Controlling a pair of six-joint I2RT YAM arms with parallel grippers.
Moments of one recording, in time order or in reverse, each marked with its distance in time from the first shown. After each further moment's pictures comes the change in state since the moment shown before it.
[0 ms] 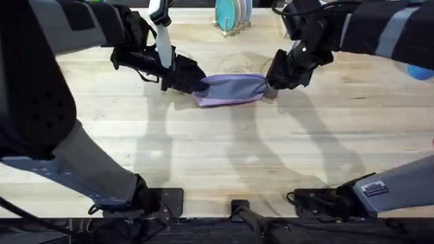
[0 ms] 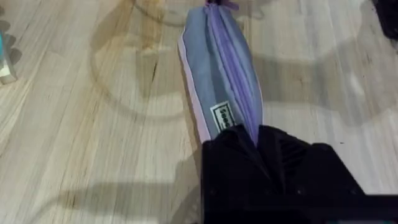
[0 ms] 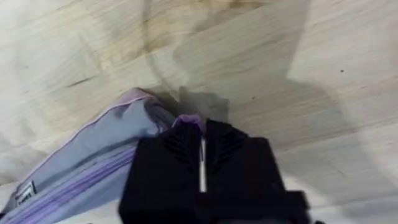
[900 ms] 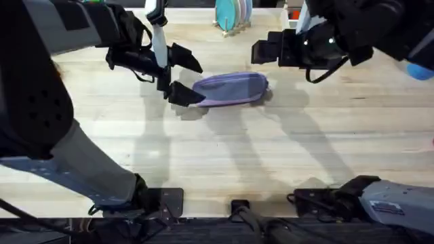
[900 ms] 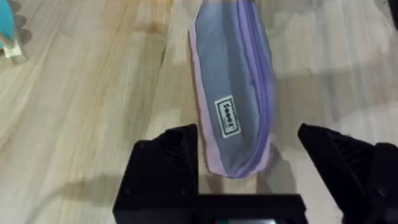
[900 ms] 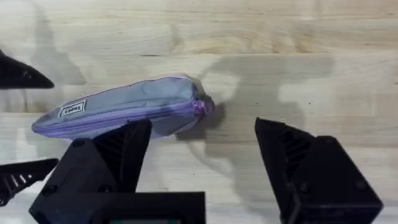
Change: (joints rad) left arm 0.029 0.000 0.000 0.004 -0.029 -0.005; right arm 0.168 -0.322 0.041 -0.075 0.159 -0.262
